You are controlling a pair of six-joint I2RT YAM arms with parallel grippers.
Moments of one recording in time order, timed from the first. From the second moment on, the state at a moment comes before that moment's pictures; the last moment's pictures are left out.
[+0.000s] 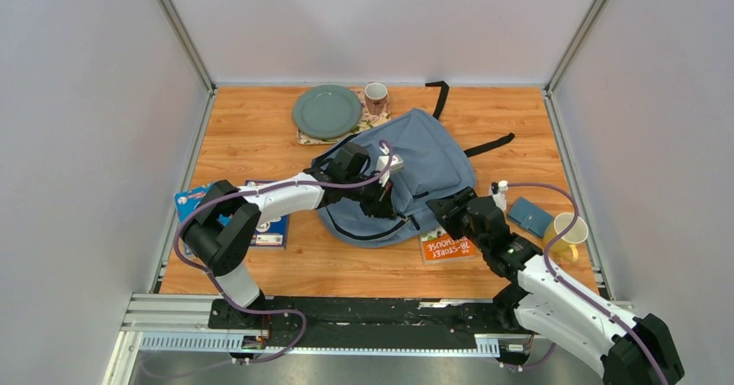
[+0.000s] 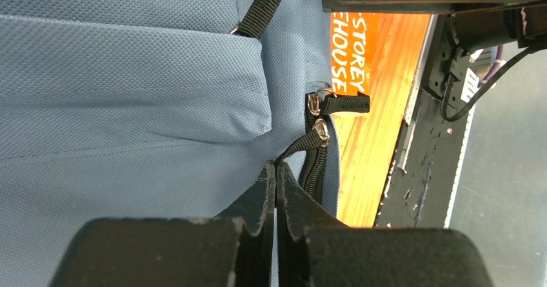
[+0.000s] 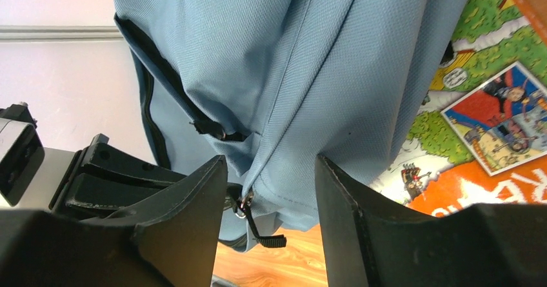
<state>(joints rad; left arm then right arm) -0.73 1.69 1.01 -0.08 0.68 -0.06 0.61 0.78 0.35 -0.09 0.20 1.32</state>
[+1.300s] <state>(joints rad) -0.73 1.61 0.95 -0.13 0.75 -0.33 0.63 1.09 0.41 -0.01 0.08 1.46</state>
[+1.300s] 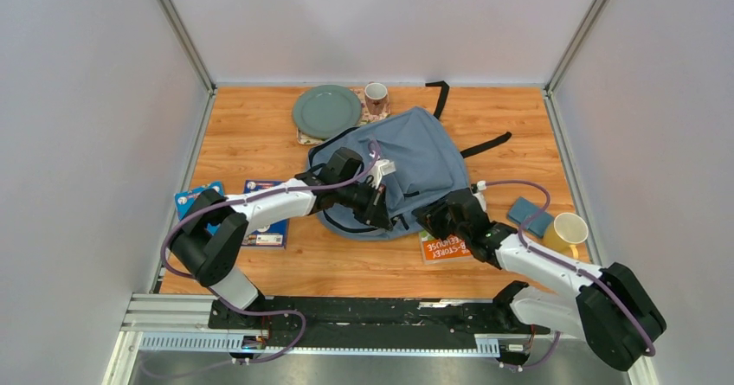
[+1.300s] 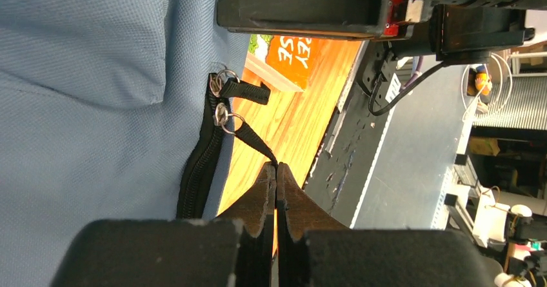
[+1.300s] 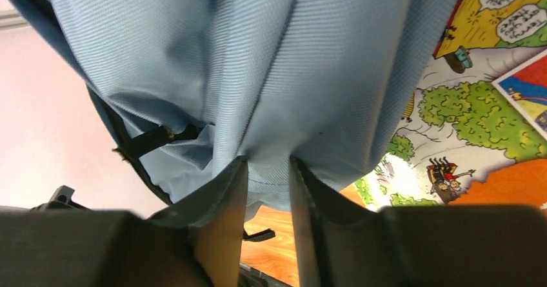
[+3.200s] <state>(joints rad) -0.70 1.17 0.70 -0.35 0.29 -0.25 0.66 0.69 0.21 -0.03 0.36 1.49</state>
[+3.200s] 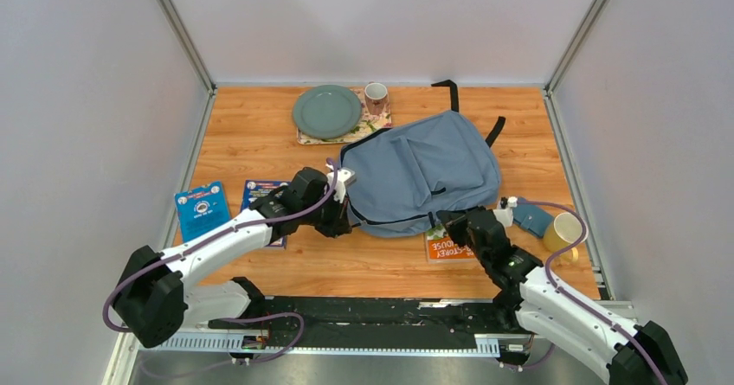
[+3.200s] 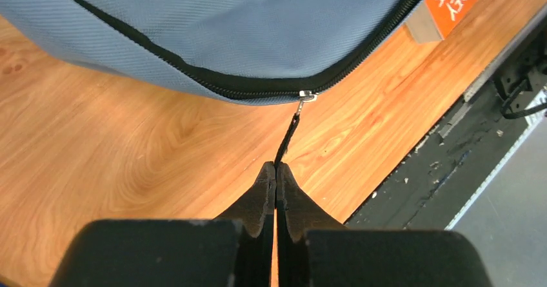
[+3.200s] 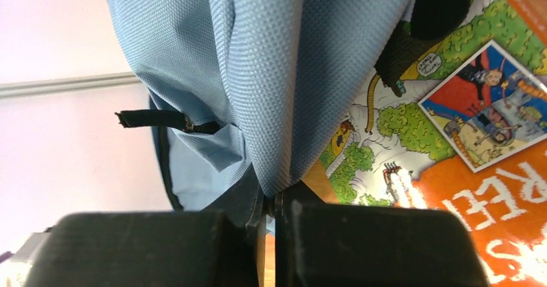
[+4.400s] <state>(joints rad) -0.96 1.17 0.59 -0.05 0.64 -0.36 0.57 0.47 0.61 -0.78 0.36 1.09</state>
